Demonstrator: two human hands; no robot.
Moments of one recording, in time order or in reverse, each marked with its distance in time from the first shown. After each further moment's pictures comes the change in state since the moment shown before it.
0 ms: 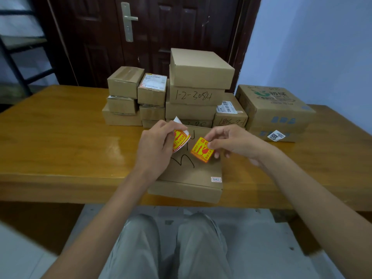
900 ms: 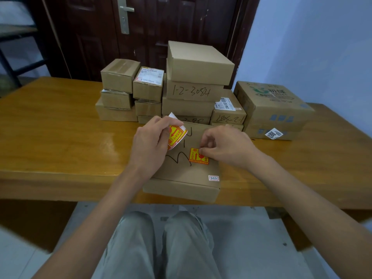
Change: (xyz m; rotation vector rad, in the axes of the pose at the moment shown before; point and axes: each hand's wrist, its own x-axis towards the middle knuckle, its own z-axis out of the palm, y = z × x) left_hand 0.000 -0.005 0.002 -0.030 0.007 -0.017; right_hand 0.007 0.001 0.021 -0.821 0.231 -0.186
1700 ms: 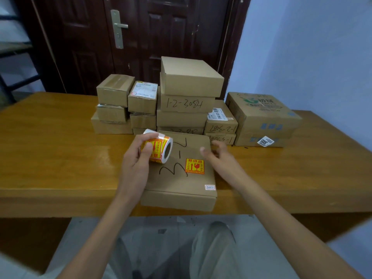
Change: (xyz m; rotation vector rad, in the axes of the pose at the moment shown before) left_hand -0.027 -0.003 -0.002 -0.550 0.093 -0.373; right_hand -0.018 0.011 0.042 0.716 0.069 0.423
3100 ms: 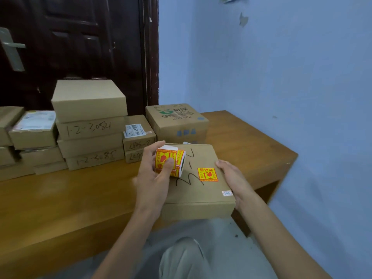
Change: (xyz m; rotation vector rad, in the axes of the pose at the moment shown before) left_hand -0.044 0.072 0.208 -0.259 -0.271 -0.024; right_hand -0.088 0.103 -0.166 0.743 0.431 0.408
